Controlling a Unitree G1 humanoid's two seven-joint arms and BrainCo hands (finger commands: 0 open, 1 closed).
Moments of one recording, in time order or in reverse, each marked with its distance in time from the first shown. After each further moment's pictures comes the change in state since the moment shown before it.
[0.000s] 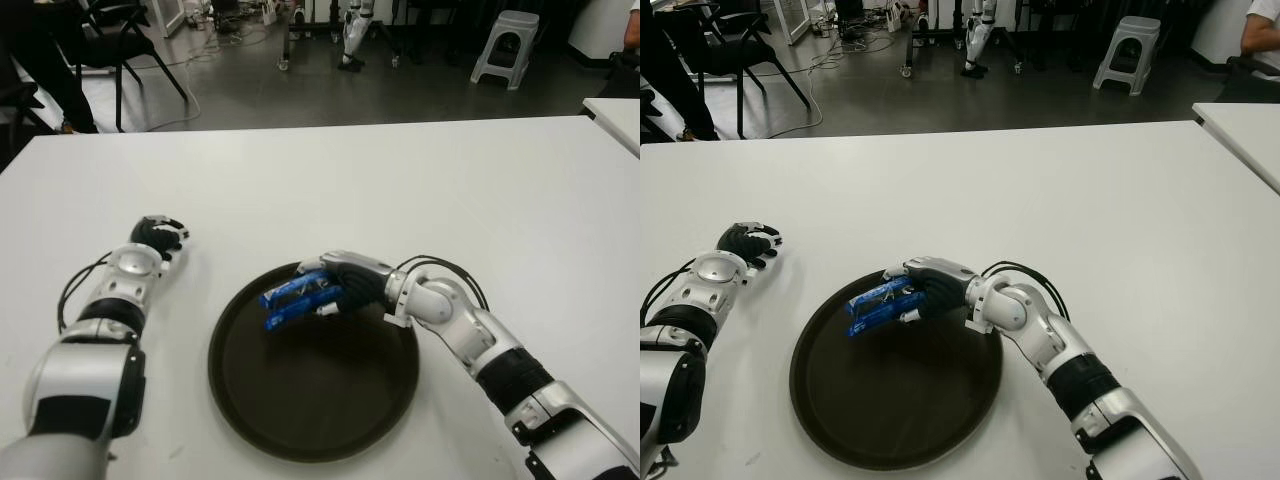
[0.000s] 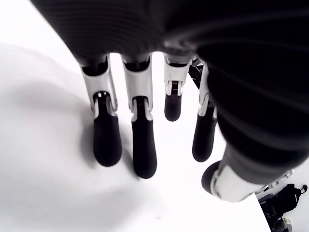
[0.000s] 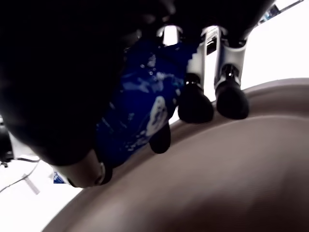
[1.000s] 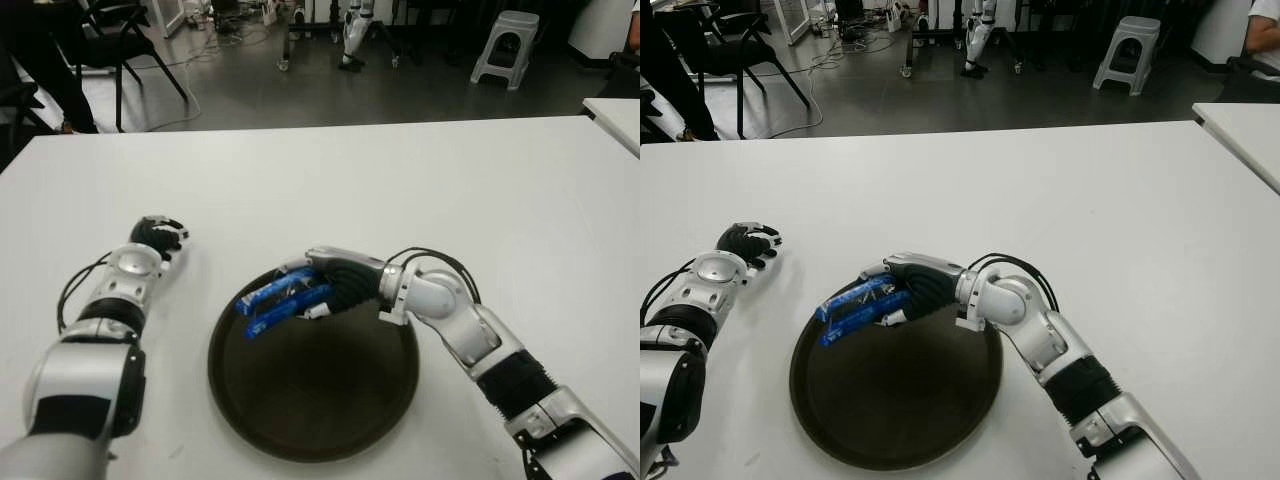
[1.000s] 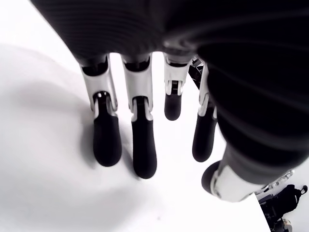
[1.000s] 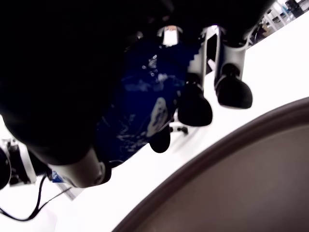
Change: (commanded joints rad) left arm -0.004 -0.002 -0.006 -0.001 0.006 0.010 0.009; right arm 0.031 -0.007 0.004 -0.221 0.132 0.039 0.192
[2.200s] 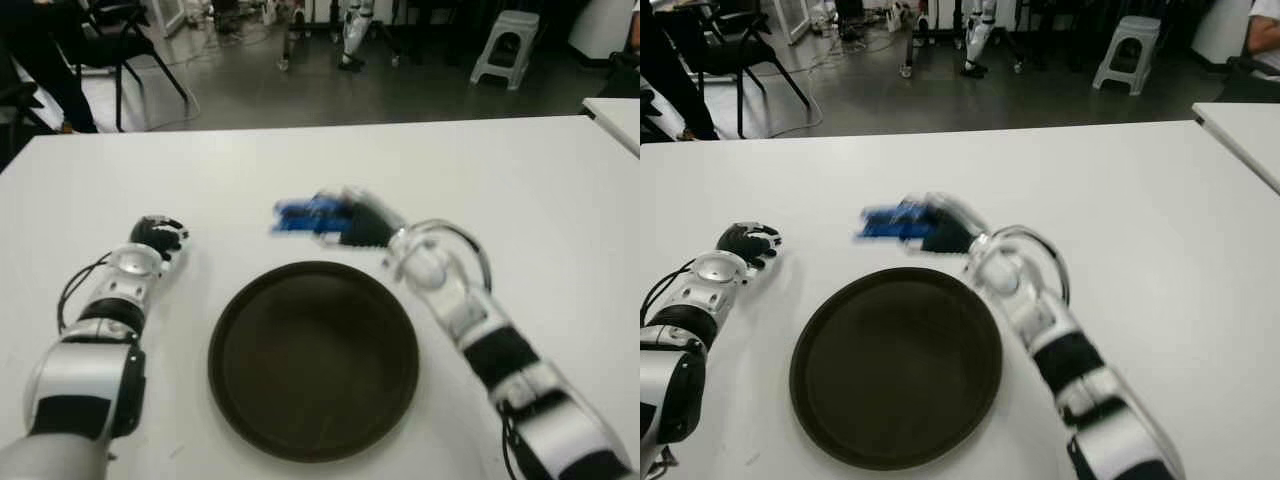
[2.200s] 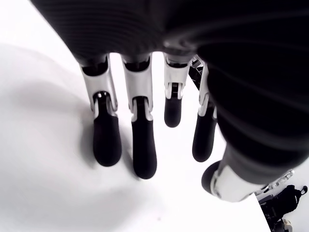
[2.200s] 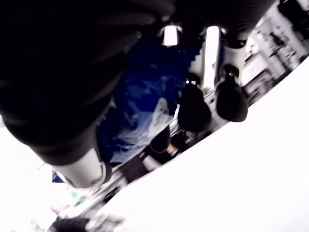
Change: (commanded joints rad) left arm -0.002 0.004 -0.010 0.004 0.009 0.007 -0.002; right arm -0.023 0.077 -0.066 0.071 -0.058 0.174 -0.301
